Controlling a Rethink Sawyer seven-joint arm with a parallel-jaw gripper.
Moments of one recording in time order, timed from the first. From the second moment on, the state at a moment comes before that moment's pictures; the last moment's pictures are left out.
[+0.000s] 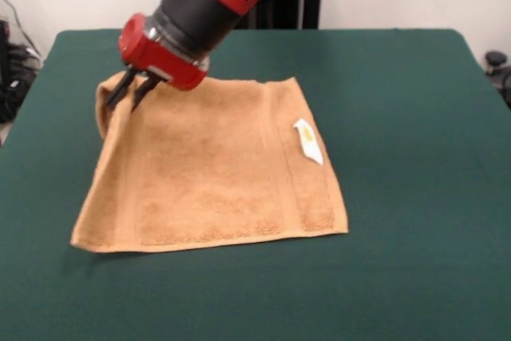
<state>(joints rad) 0.15 -0.11 -0.74 1.41 0.03 0.12 1.49</state>
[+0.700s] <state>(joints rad) -0.37 -0.28 -0.22 1.41 -0.31 -0.01 1.49</state>
